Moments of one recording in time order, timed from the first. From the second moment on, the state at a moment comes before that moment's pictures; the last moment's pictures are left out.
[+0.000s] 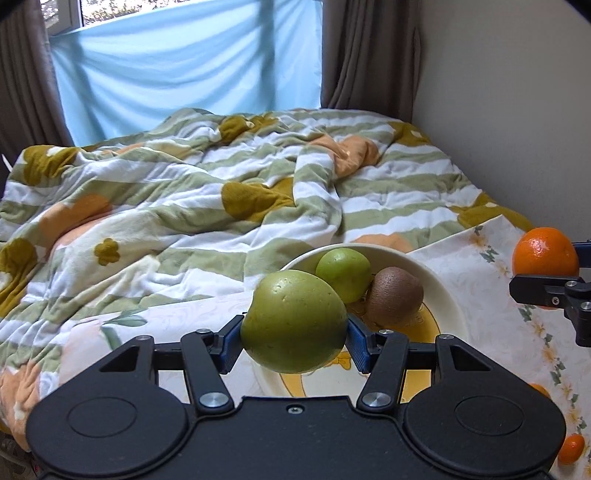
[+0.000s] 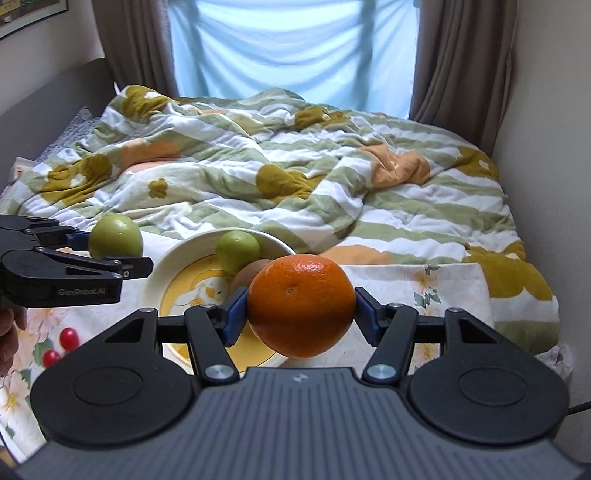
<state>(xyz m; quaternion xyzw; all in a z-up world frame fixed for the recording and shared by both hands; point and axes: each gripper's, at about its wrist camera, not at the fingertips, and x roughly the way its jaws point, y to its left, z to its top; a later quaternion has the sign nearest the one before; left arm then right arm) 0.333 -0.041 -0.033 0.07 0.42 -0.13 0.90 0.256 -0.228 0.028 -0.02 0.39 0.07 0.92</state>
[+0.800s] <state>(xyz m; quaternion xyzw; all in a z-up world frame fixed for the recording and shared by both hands) 0.362 -0.059 -0.065 0.11 0.42 -0.17 0.88 0.293 -0.235 -0.008 0.01 0.43 0.04 0.90</state>
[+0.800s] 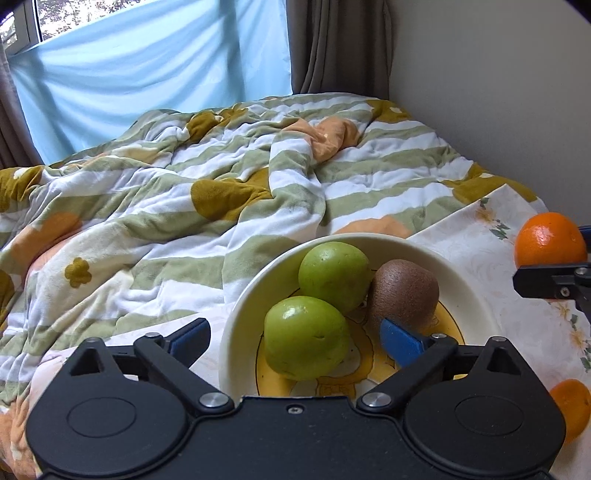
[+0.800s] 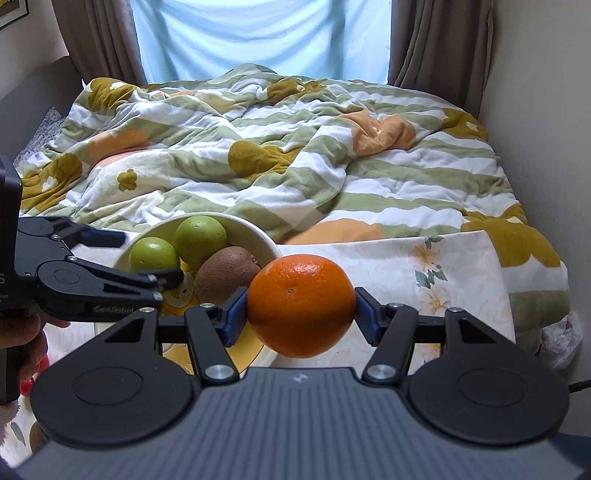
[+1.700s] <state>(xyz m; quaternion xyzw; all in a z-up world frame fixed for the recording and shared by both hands) 0.279 0.001 -0.037 0.09 0.42 -0.08 0.90 0.296 -0.171 -0.060 -0.08 0.44 0.13 0.88</state>
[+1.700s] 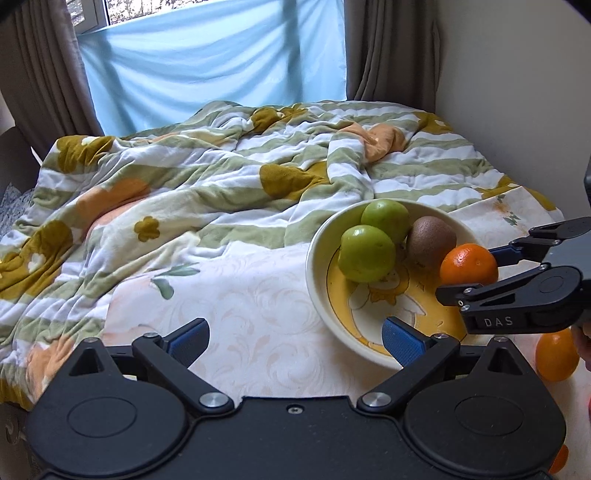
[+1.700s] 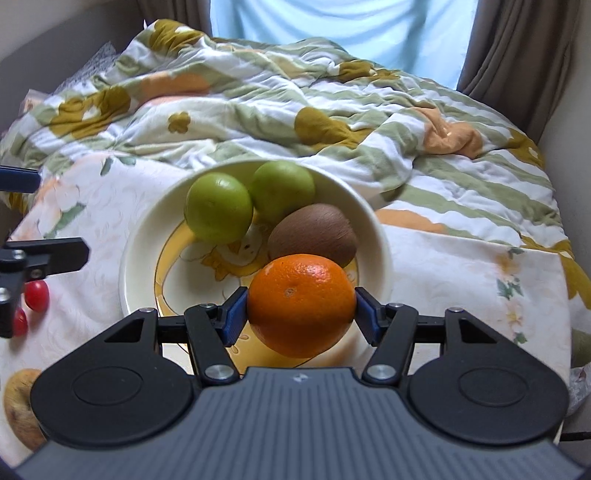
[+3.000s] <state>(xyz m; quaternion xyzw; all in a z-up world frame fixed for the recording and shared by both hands) 0.141 -0.007 0.032 0.03 0.34 -0.03 0.94 0.180 -0.203 0.030 -0.08 0.36 0.12 0.92</state>
